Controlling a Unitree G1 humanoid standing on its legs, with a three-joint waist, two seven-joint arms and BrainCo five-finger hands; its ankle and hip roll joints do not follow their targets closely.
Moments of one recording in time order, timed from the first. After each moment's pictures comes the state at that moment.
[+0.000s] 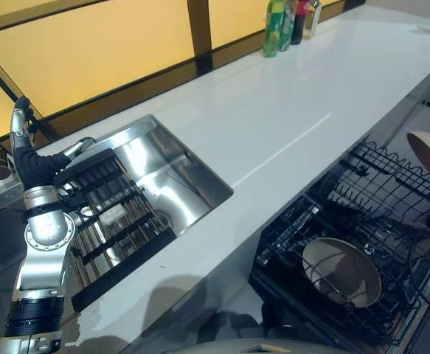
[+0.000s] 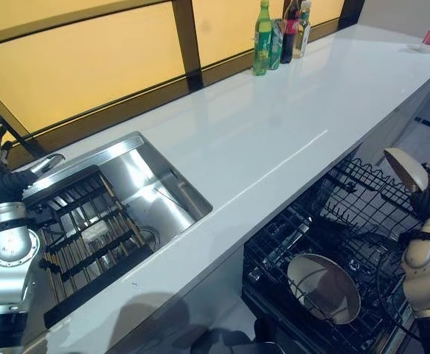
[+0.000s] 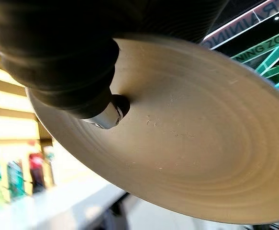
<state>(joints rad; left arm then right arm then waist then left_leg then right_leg) -0.08 0.59 0.23 -0.09 -0.11 -0.16 0.45 0.00 -0.82 -0.24 0.14 -0.51 0.23 -0.46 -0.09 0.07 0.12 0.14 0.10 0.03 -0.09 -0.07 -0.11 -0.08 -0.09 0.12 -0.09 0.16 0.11</state>
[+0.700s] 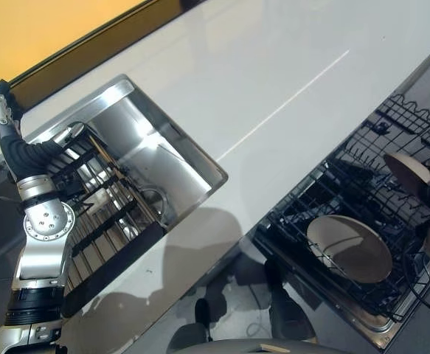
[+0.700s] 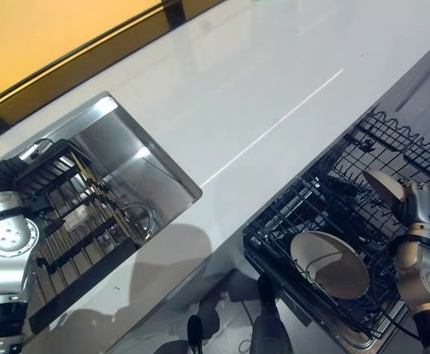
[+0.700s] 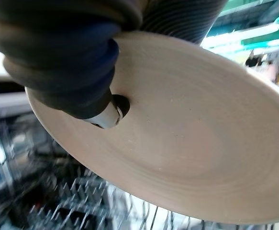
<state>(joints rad) -0.18 0.62 0.20 -0.07 -0.11 -0.17 0.54 -0.09 -0.87 -0.05 0.30 -0.47 0.16 -0.37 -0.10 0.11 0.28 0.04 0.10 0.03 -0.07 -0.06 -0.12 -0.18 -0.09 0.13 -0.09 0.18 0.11</state>
